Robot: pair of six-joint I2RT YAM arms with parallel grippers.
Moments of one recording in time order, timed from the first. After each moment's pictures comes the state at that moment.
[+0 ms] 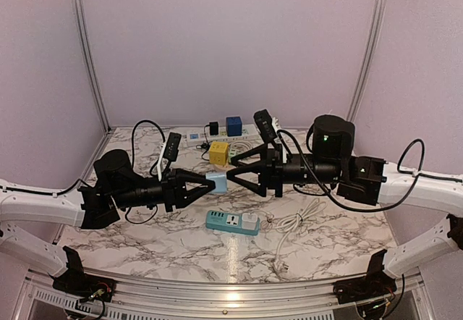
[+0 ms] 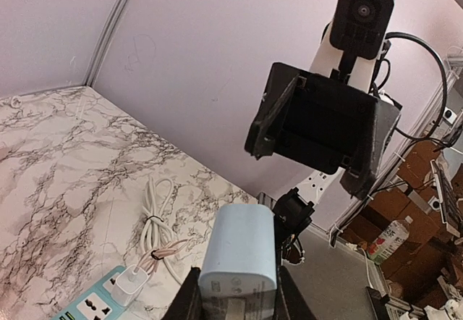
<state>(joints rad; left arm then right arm) -0.96 1.23 0.60 0.65 0.41 -0.56 1.00 1.22 0.98 0.11 -0.41 0.19</state>
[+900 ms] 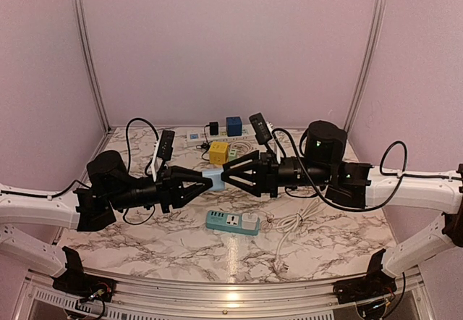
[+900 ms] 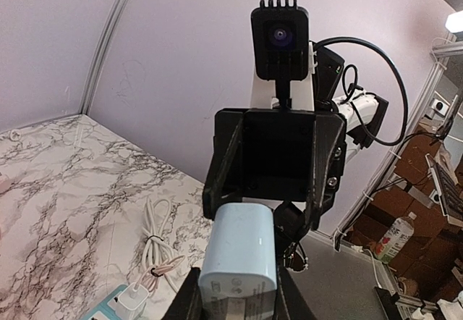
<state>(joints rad) -0.99 1.18 0.59 0.68 0.38 -0.49 0.98 1.30 0.91 0.34 -0.56 0.42</state>
